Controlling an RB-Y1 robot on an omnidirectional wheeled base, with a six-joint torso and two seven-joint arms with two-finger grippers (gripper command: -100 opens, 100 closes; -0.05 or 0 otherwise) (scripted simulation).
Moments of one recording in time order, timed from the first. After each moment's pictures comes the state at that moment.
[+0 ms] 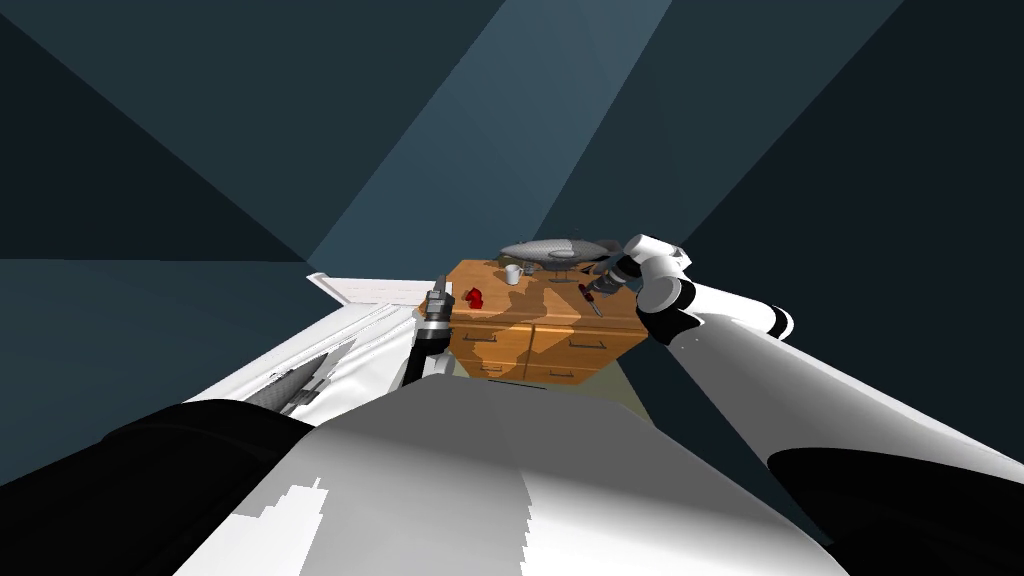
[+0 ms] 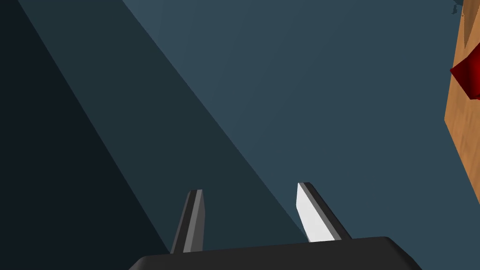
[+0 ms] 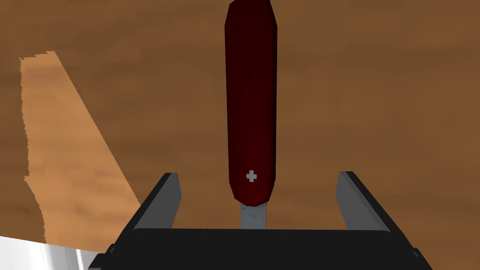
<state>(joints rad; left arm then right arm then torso) 0.47 0.02 -0.02 -2.21 0.00 -0.38 -0.14 -1.25 -0.58 -0.57 -0.40 -0.12 1.60 -1.16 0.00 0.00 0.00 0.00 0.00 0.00</state>
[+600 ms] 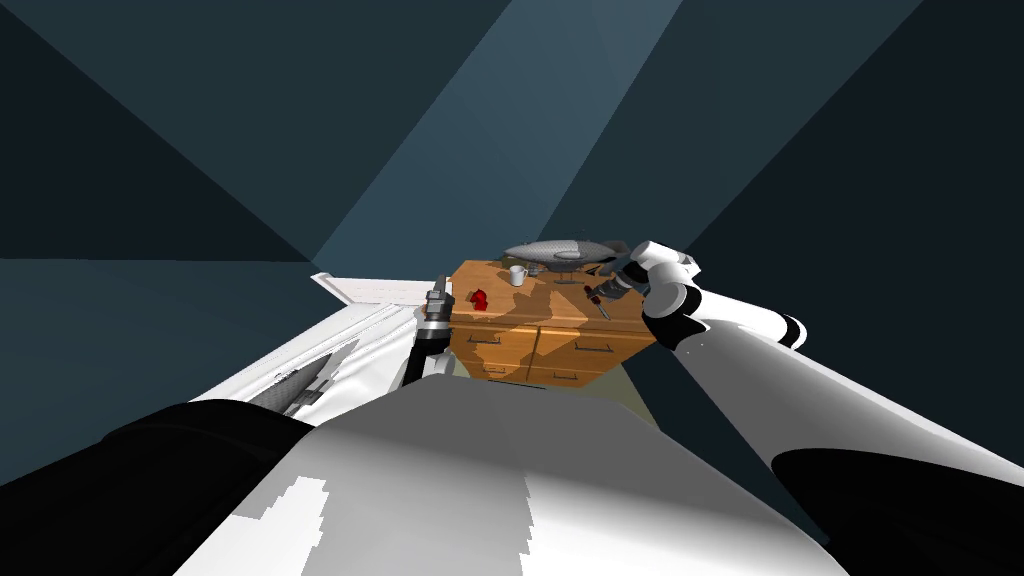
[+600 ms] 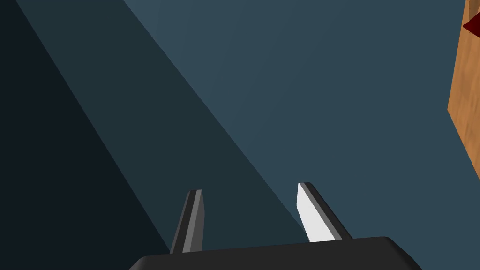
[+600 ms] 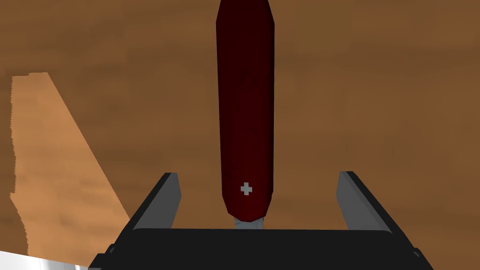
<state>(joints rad) 0.47 0.02 -0.02 -2.21 0.00 -0.38 -0.14 -1.20 -0.61 -0.58 -0.41 -0.14 1.57 -1.12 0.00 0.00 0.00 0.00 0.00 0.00</state>
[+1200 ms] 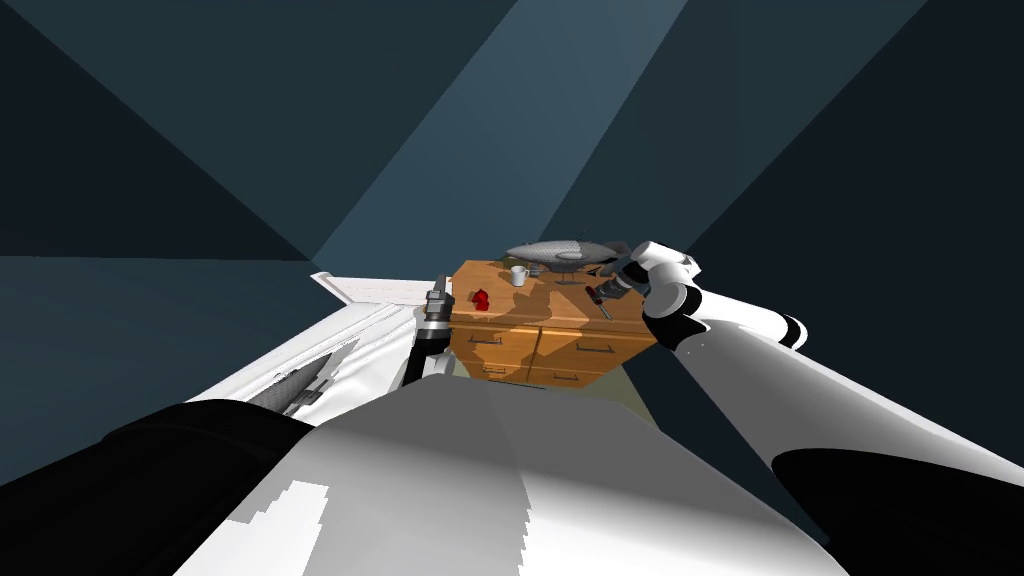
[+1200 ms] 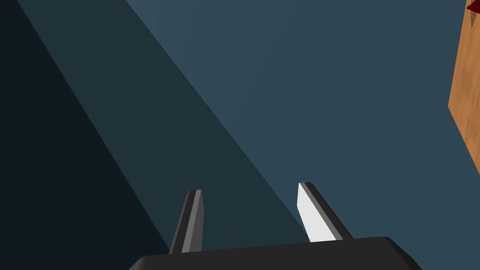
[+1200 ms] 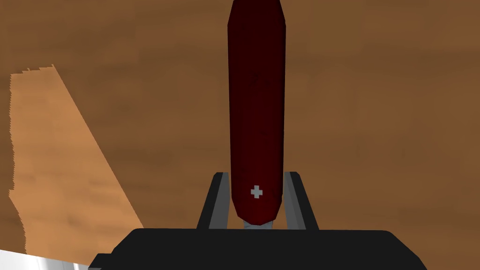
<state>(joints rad) 0.47 0.02 -0.02 -2.21 0.00 -0.38 -0.14 -1.19 -0.62 -0.58 -0.40 -0.14 1.57 -1.11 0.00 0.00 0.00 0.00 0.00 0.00</state>
